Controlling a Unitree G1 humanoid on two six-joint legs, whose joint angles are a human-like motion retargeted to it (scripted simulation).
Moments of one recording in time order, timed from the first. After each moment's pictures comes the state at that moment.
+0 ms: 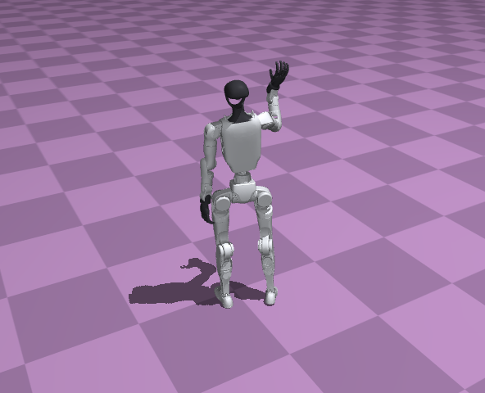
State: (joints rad) left arm 0.07 0.18 0.37 1.56 0.07 0.00 -0.03; right arm -0.76 -0.59 -0.37 -0.25 -0.76 0.10 -0.91; waist 0.02 -0.10 -0.19; left_leg -0.05 0.01 0.17 -0.01 -0.04 -0.04; right_leg -0.02 -0.16 -0.34 0.04 0.07 0.13
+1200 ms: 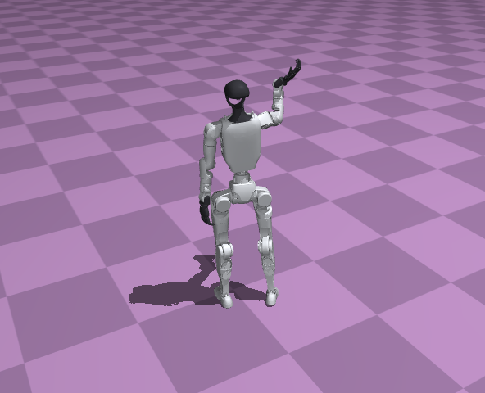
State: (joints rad) left arm 0.09 0.20 0.35 1.61 0.07 0.01 -0.07; right arm -0.91 -0.73 -0.46 0.15 -0.02 -0.28 -0.99; waist -0.02 -0.08 -0.24; left_leg -0.12 0.00 0.11 0.00 -0.03 -0.04; right_leg -0.04 -0.17 -0.40 0.03 0.06 0.14
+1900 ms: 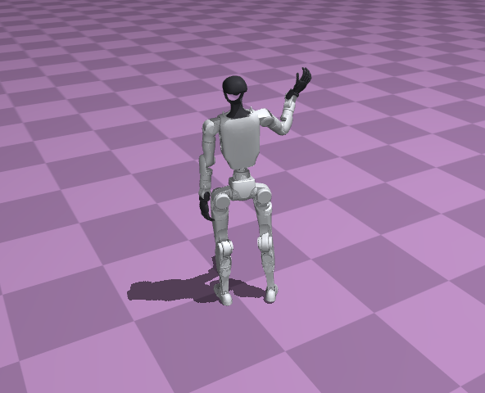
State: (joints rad) left arm 0.07 0.17 0.36 1.56 0.06 0.00 -0.07; right arm -0.43 -0.71 -0.73 0.07 -0.05 -0.25 -0.73; waist -0.02 -0.08 -0.19; left_leg -0.09 0.01 0.13 -0.01 -0.03 -0.04; right_leg -0.03 -0.16 -0.38 0.04 0.07 0.14
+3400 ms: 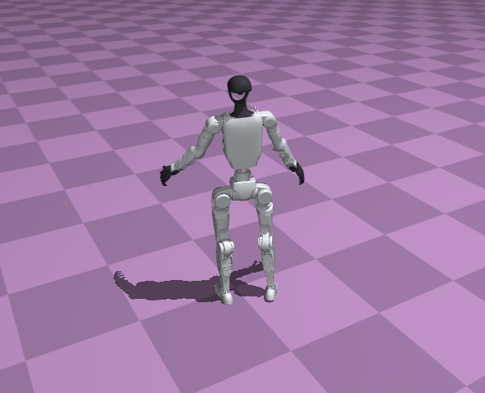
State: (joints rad) left arm -0.17 0.48 0.54 1.13 0.18 -0.04 -0.05; right arm -0.12 -0.36 -0.54 1.31 -0.19 -0.03 -0.17; waist 0.00 -0.04 -0.10; left_leg -0.02 0.02 0.18 -0.01 -0.03 -0.04; right_leg 0.00 -0.16 -0.34 0.05 0.09 0.12
